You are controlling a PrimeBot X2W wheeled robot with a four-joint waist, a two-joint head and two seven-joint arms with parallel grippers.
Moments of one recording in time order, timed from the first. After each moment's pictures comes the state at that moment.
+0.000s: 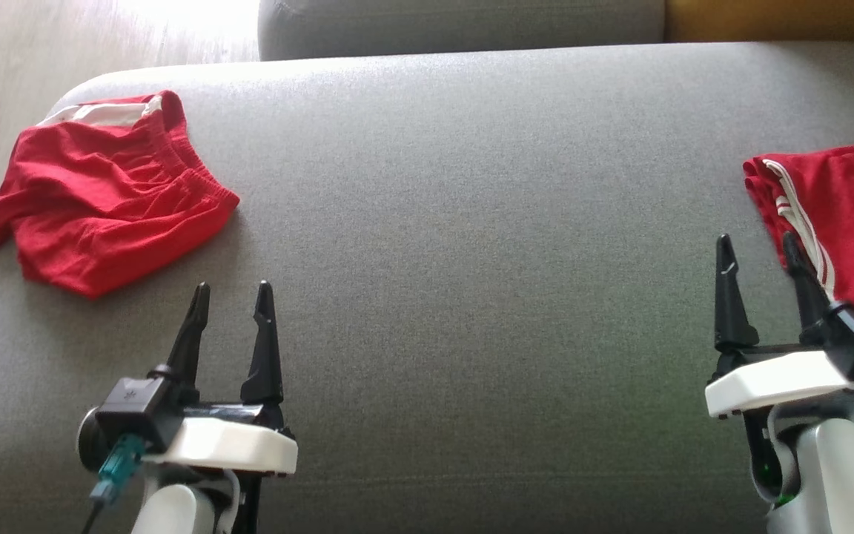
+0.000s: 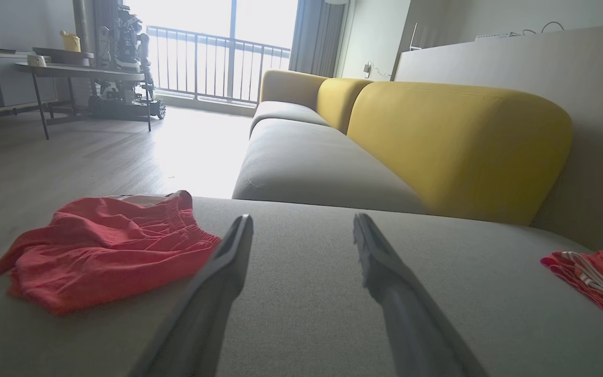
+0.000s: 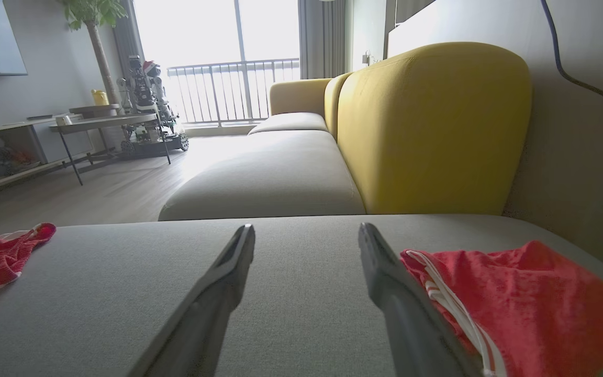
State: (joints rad) left arm 0.00 0.04 -0.20 0.03 -0.21 0.04 -0.26; right arm -0.13 -0.05 -0.11 0.15 0.12 0.13 -0.23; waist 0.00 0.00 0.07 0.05
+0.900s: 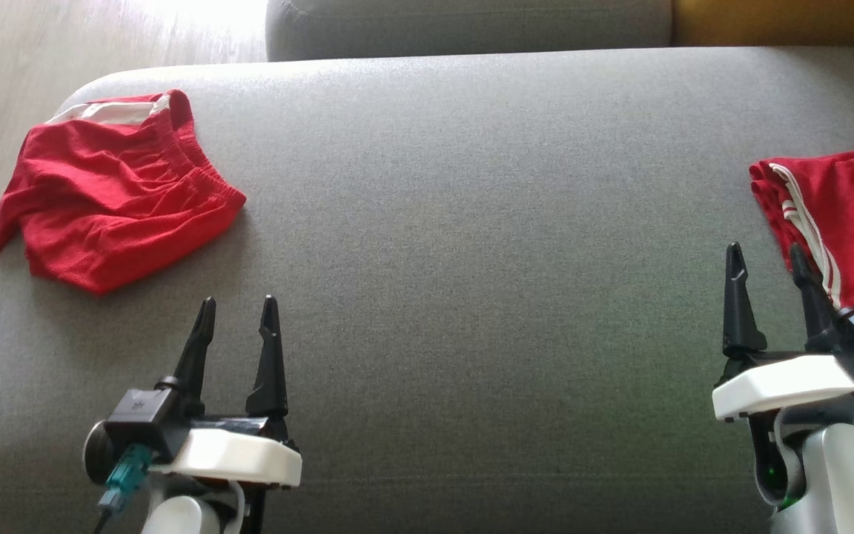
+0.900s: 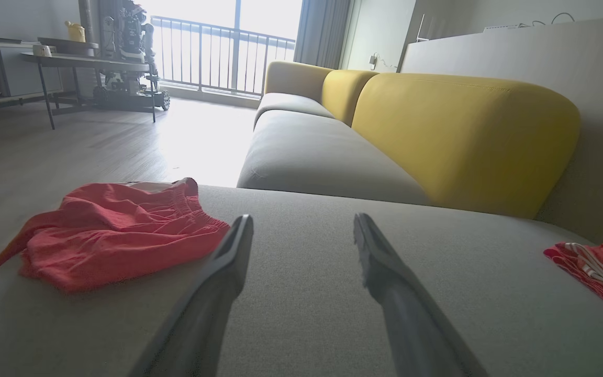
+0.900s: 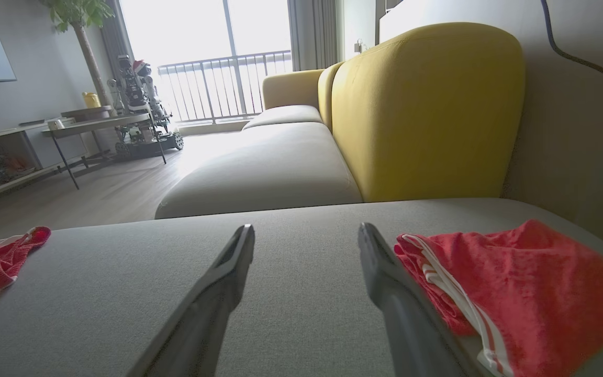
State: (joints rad) left arm 0.03 0.04 -0.21 0.03 -0.22 0.05 -0.26; right arm -0.13 -0.05 -0.13 0.20 0.15 0.13 -0.23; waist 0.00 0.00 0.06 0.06
